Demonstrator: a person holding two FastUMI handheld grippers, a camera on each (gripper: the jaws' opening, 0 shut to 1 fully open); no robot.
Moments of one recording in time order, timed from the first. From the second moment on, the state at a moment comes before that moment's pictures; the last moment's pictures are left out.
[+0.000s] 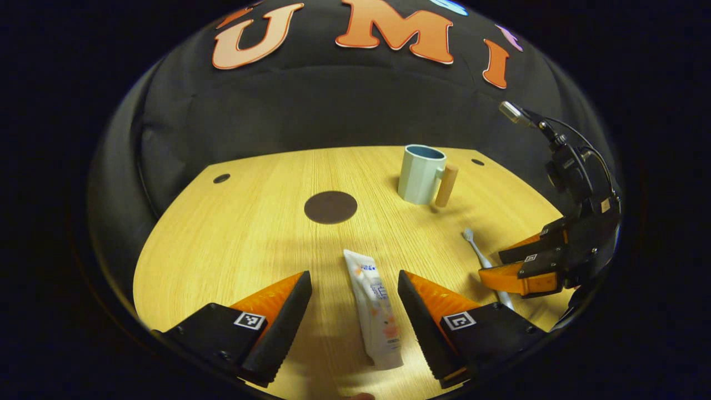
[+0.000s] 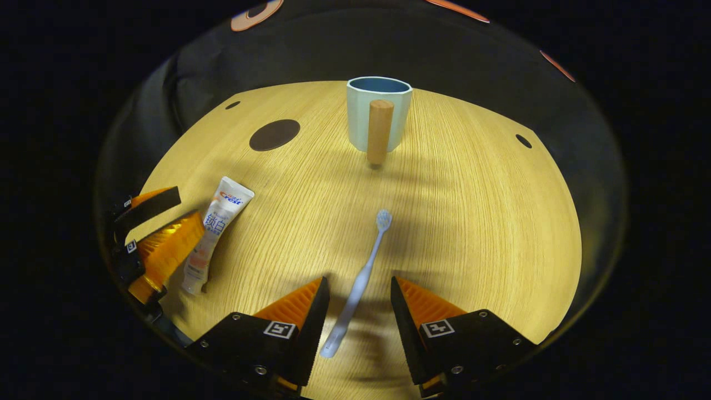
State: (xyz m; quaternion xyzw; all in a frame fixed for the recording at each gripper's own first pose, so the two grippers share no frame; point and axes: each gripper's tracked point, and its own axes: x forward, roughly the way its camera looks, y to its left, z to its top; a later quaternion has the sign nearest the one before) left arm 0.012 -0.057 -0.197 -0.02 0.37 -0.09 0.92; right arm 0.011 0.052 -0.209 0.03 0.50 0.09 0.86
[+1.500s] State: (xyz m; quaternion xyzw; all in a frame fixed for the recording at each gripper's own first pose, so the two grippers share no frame) left arm 0.002 -0.056 -0.220 -0.01 0.43 -0.07 0.90; right arm 0.048 0.041 -0.162 0.08 0.43 0.14 0.89
